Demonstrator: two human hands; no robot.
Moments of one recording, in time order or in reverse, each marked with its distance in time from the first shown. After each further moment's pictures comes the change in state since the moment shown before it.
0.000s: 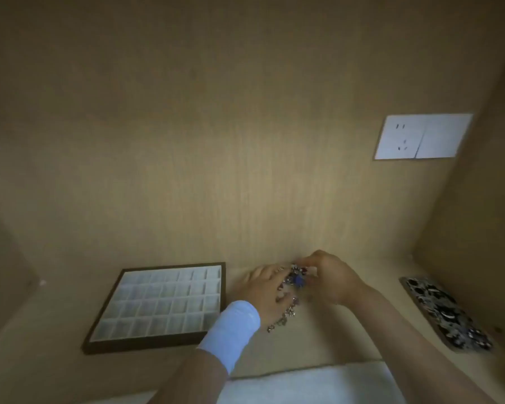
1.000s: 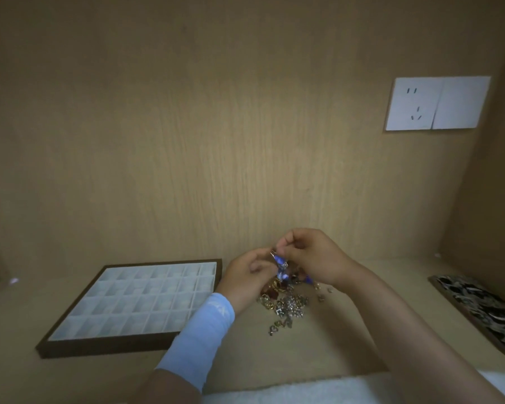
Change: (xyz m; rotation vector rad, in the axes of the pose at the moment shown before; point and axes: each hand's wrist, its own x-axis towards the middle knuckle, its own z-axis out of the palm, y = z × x) left_hand 0.000 -0.026 0.010 -0.909 0.299 -0.080; right_hand 0.024 -0.022 0.033 0.739 0.108 -0.103
